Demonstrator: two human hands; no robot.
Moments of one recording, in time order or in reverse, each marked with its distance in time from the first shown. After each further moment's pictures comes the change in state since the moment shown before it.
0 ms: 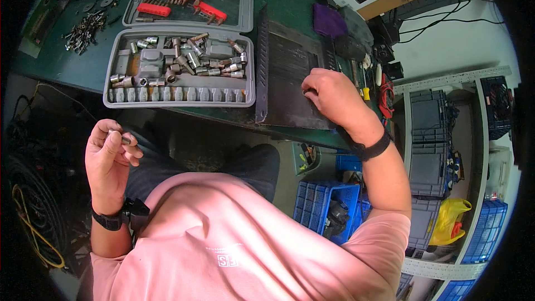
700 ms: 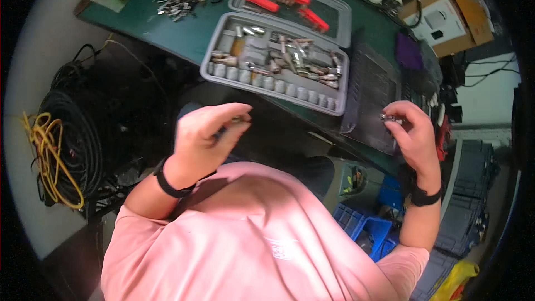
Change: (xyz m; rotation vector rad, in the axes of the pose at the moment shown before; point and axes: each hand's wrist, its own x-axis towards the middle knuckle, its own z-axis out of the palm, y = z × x) left_hand 0.000 0.006 0.031 1.001 -0.151 0.657; right_hand -0.018 -0.044 -0.023 0.552 0.172 0.187
